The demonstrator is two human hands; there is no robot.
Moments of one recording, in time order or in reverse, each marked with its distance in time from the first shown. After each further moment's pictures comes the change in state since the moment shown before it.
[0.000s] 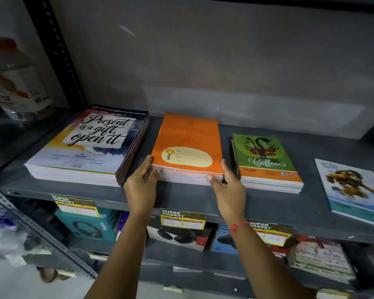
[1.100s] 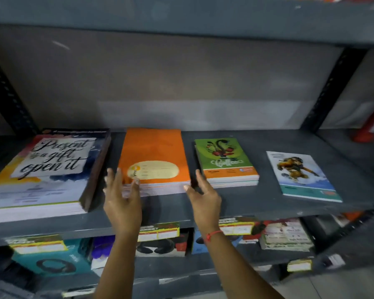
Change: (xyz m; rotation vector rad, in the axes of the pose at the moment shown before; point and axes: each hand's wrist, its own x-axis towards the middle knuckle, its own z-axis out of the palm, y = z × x) left_hand -0.021 0.021 0.018 0.065 0.052 0.166; right_hand -0.021 -0.011 -0.014 0.189 0.147 0.113
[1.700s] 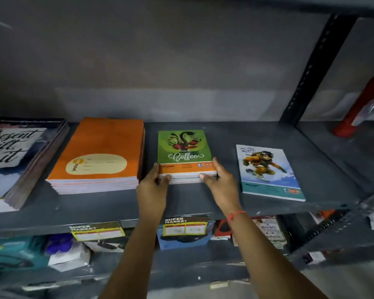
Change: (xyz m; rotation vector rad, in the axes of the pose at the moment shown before) left_hand -0.080 0.065 0.133 0.014 -0.387 -0.181; right_hand 0.093 0.037 -0.147 -0.194 -0.112 -0.002
